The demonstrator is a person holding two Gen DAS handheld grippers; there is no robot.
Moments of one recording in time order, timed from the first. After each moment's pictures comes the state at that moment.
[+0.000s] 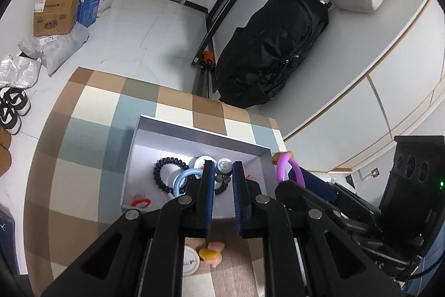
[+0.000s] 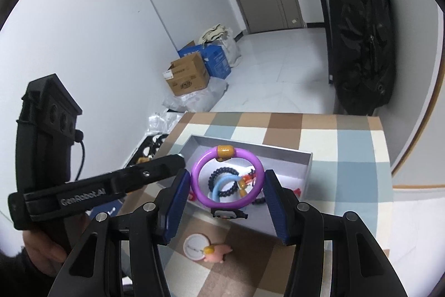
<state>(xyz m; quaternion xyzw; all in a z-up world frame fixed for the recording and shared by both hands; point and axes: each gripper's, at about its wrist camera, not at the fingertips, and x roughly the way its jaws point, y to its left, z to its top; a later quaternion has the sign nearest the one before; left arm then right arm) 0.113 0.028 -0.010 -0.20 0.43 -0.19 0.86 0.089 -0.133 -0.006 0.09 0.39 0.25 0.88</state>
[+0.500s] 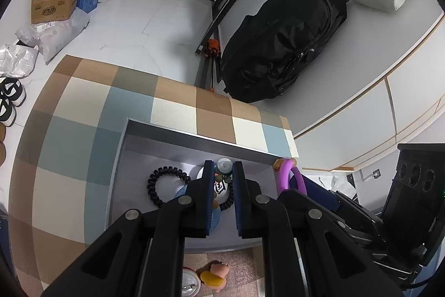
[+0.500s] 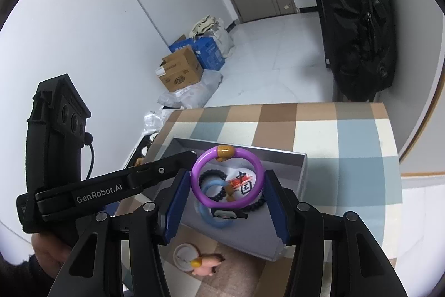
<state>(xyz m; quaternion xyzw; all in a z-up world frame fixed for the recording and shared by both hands) 0.142 0.020 -0.030 -0.21 0.46 -0.18 0.84 0.118 -0.139 -0.026 0.11 0.43 0.24 0.86</state>
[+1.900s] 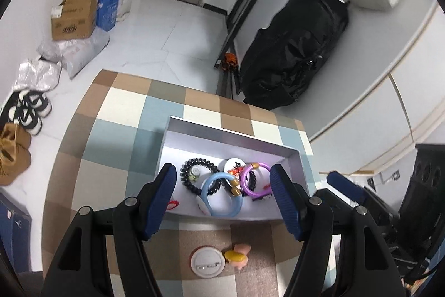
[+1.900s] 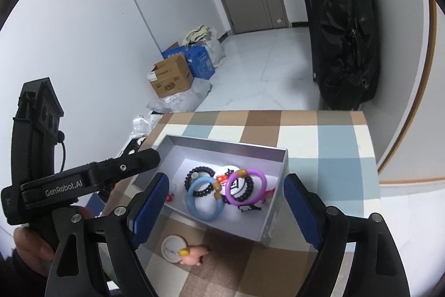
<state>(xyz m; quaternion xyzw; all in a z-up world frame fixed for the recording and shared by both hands) 0.104 0.033 -0.008 -0.17 0.43 -0.14 0.88 0.090 -0.145 -0.016 0.08 0.39 0.21 0.89</state>
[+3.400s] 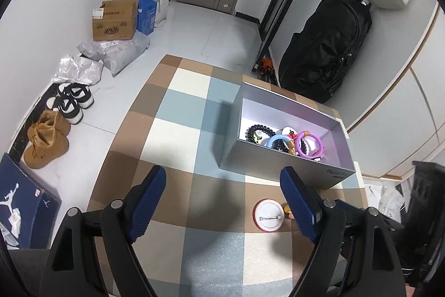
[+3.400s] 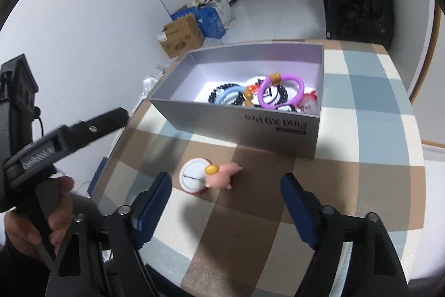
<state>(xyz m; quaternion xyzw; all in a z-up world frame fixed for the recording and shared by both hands) 0.049 0.079 -0.031 -0.15 0.43 -0.05 0.89 0.035 -0.116 -0.070 0.07 0.48 0.24 0.84</state>
